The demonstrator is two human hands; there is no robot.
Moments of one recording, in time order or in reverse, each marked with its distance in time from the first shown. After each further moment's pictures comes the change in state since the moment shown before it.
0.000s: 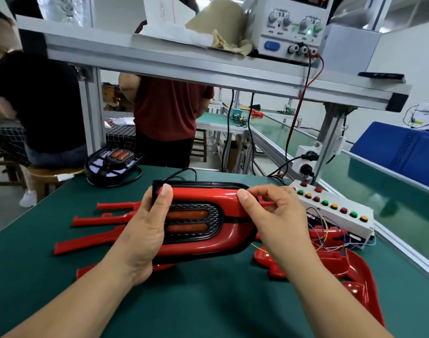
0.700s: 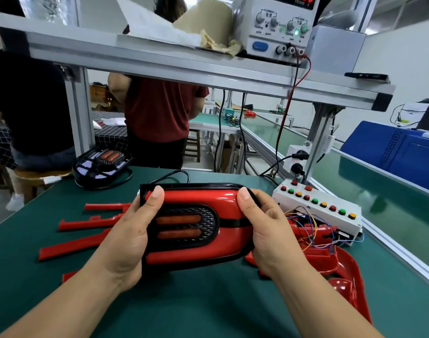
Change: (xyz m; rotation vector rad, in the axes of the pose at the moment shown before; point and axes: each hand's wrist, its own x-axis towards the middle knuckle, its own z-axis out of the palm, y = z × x) left_hand -0.008 0.008 0.005 -0.065 -0.074 -0.053; right_hand -0.008 -0.002 0.004 0.760 -0.240 0.298
